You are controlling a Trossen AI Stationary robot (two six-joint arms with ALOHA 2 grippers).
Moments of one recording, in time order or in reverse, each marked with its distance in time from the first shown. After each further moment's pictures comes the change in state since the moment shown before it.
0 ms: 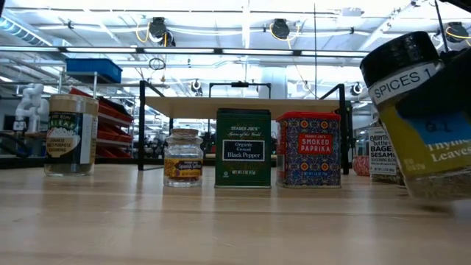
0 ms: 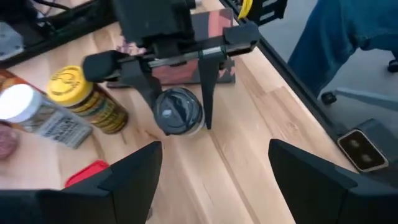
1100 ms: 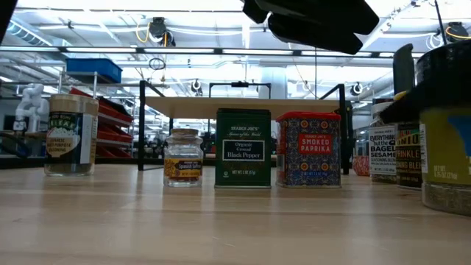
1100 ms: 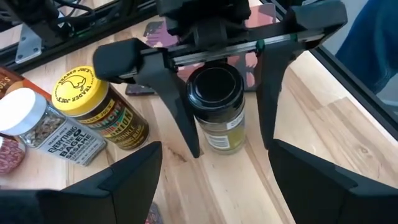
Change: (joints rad) left arm 0.052 0.150 0.000 0.213 -0.044 0.048; right arm 0.016 0.001 0.000 0.024 0.032 -0.050
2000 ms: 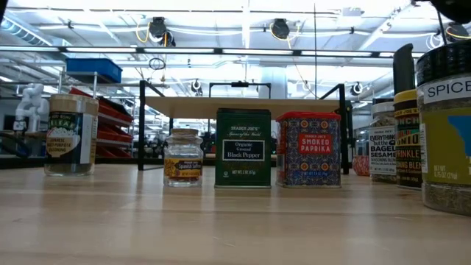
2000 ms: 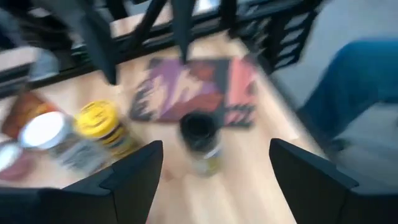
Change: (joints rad) left arm -0.030 -0.115 0.035 -0.068 0.002 -0.110; right arm 0.031 -0.545 0.000 -0.415 -0.126 0.006
